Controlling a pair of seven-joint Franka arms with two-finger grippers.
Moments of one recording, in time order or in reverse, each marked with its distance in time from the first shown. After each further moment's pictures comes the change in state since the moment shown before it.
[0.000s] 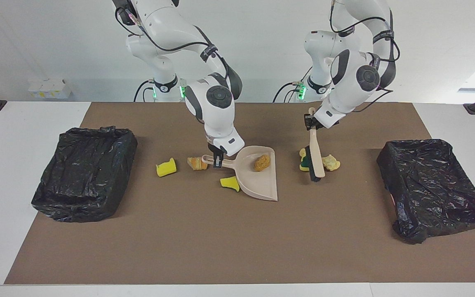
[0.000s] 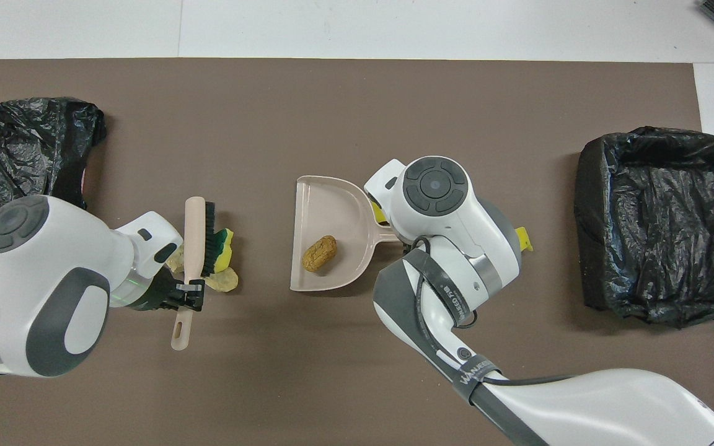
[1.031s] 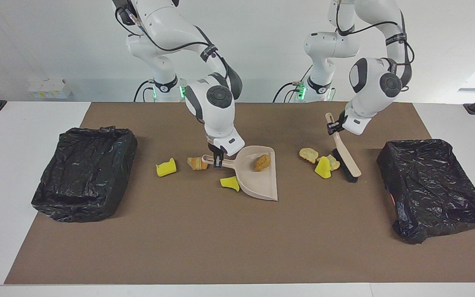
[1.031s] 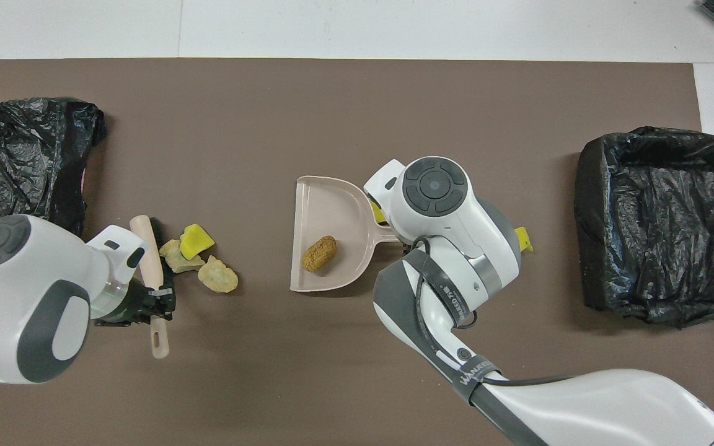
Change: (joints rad) left arm 0.061 -0.007 -0.024 -0.100 0.090 0.048 -0.238; right arm 0.001 -0.001 0.000 -0.001 0.000 0.000 0.000
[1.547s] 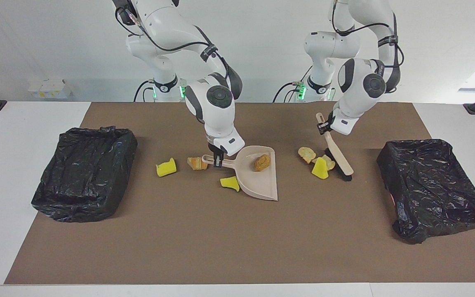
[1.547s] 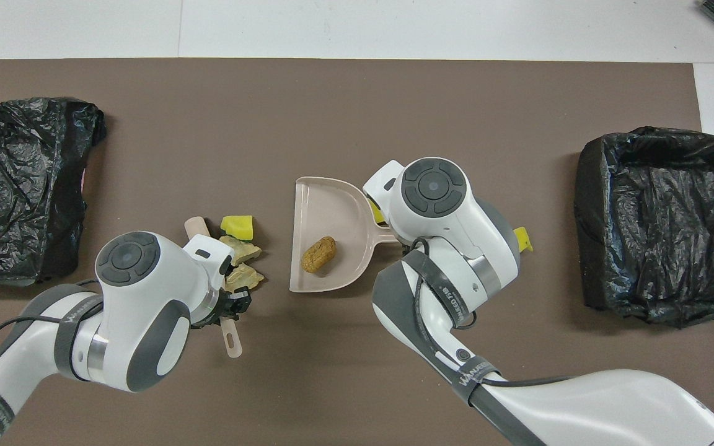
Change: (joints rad) left arm -0.217 0.084 -0.010 0.006 -0.037 0.148 -0.216; right arm 0.002 -0.001 0.000 -0.001 0.000 0.000 0.000
